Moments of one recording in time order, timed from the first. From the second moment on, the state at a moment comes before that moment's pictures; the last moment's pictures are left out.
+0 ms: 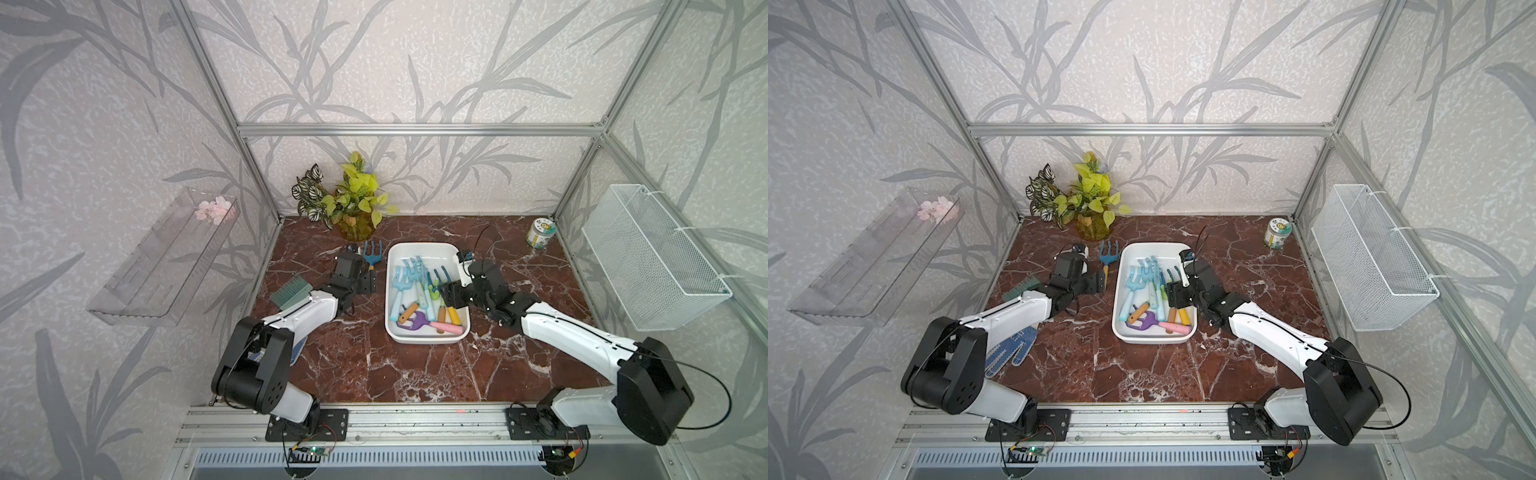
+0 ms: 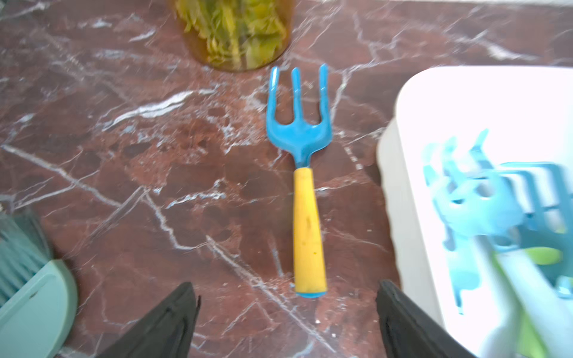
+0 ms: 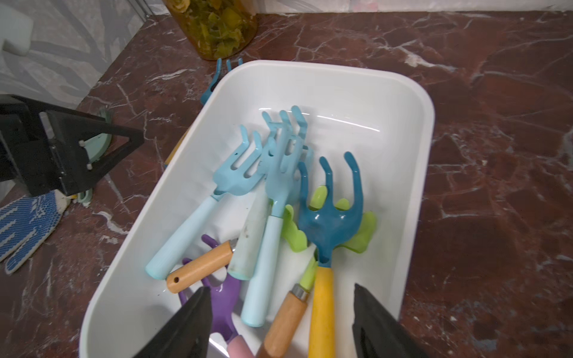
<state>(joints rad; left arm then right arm) -0.33 1.49 0.80 -0.03 -0.16 -0.24 0.64 1.36 0.85 -0.16 0.02 0.34</state>
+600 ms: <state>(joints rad) -0.37 1.30 0.59 0.19 -0.14 -0.24 0.78 1.66 1.11 -0.32 0.11 0.39</state>
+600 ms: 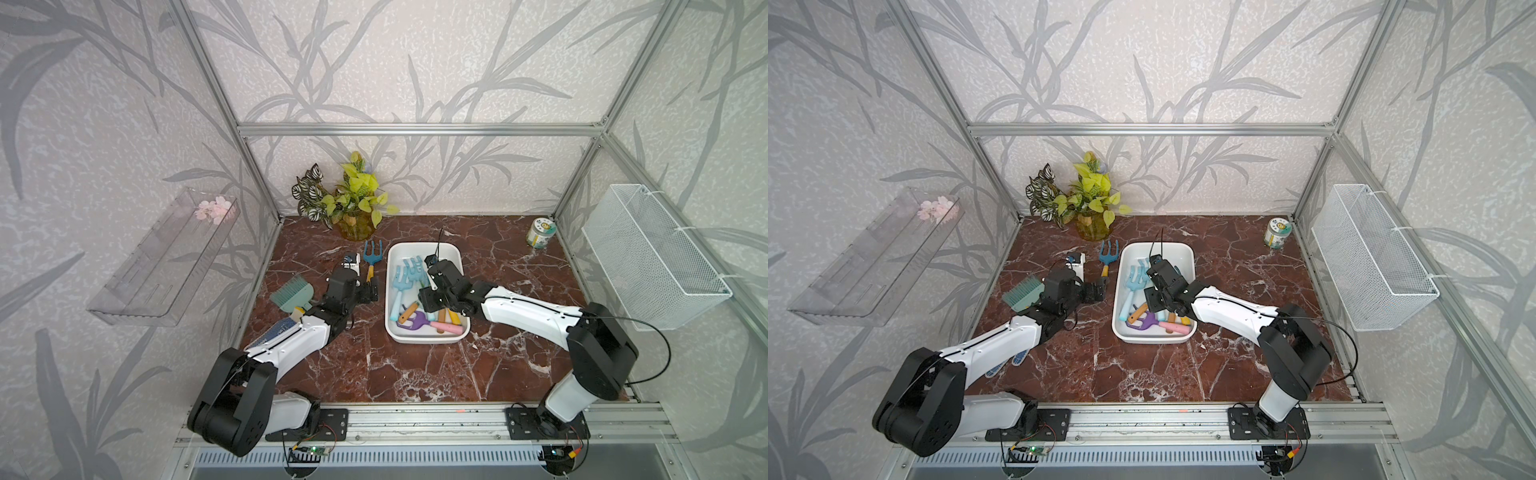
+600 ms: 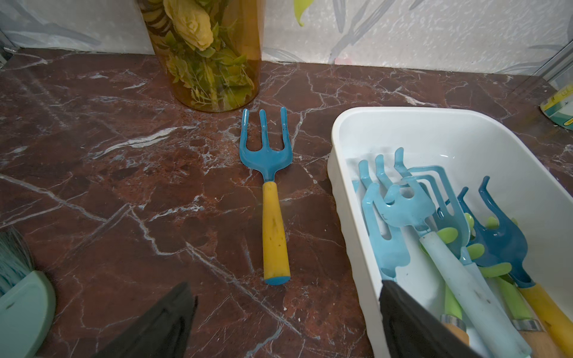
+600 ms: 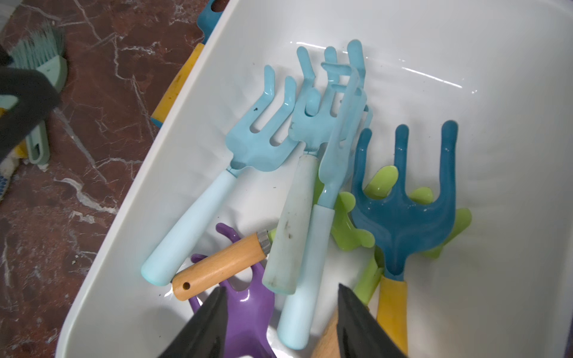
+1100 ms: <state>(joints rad) -0.37 1.30 0.59 0.20 -0.13 -0.24 0.78 1.87 1.30 -0.46 0.13 0.35</state>
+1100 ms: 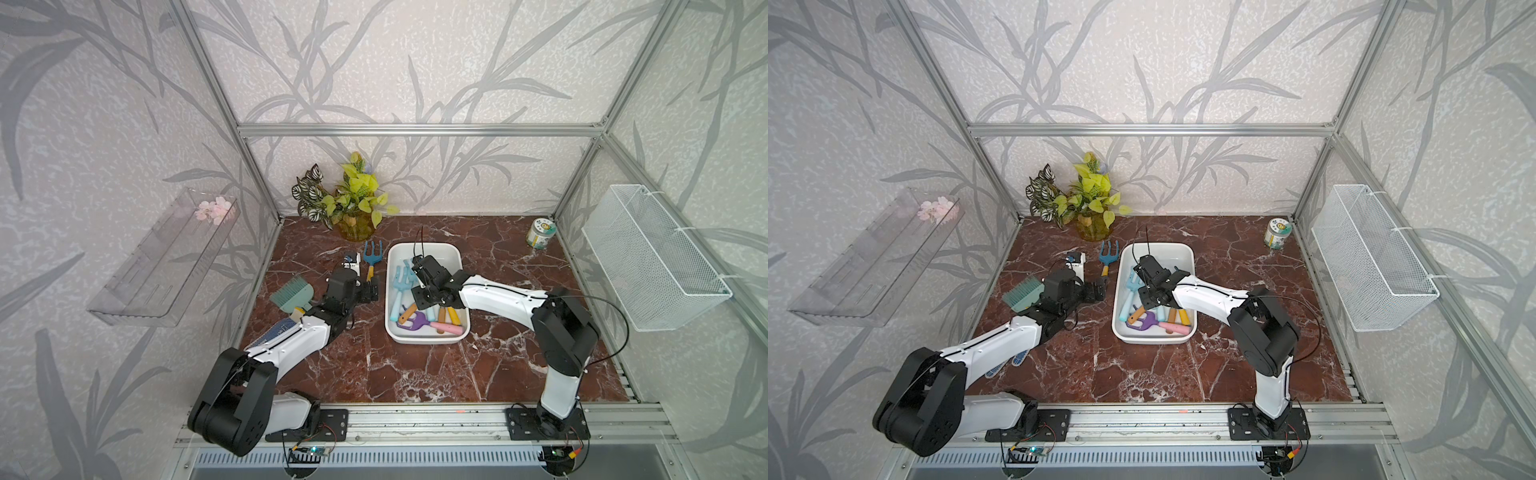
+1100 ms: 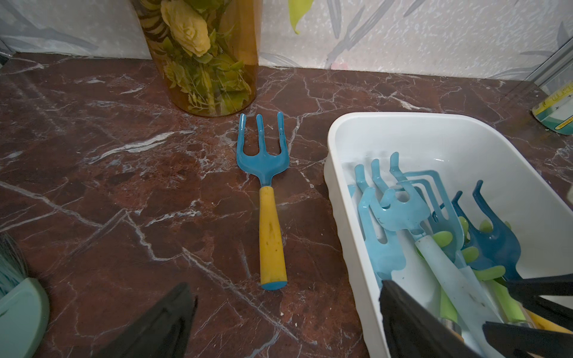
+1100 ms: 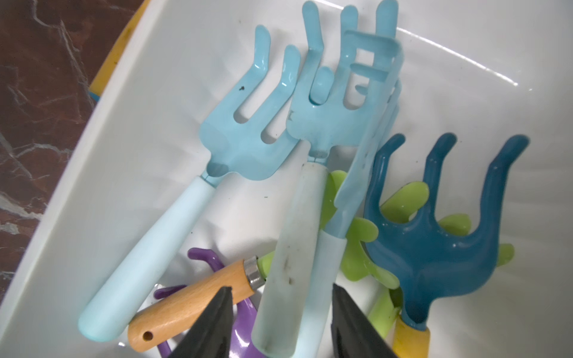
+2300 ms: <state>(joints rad) -0.37 1.32 0.59 0.20 -0.12 -0.24 0.78 2.10 1.56 -0.65 0.22 0.35</state>
